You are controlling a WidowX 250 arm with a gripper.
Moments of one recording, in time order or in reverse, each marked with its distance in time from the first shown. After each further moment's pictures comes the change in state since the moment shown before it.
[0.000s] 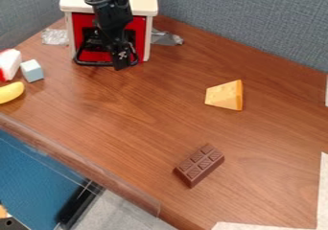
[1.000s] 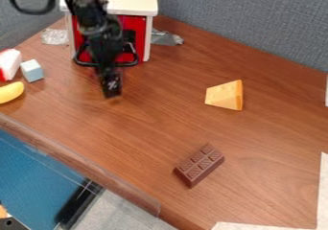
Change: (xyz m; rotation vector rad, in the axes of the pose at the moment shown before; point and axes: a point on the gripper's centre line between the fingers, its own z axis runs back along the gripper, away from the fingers) arm -0.029 -0.024 -0.028 -0.026 0.046 -0.065
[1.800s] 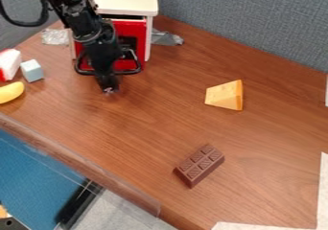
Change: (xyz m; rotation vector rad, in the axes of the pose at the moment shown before) arm 0.001 -0.005 0.002 0.023 -0.095 -0.096
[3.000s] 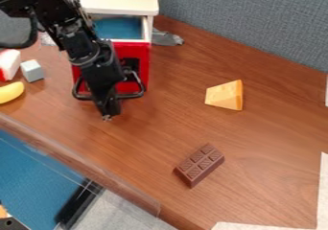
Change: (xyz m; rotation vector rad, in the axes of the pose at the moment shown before) arm -0.010 -0.059 0.010 -0.063 -0.009 -0.030
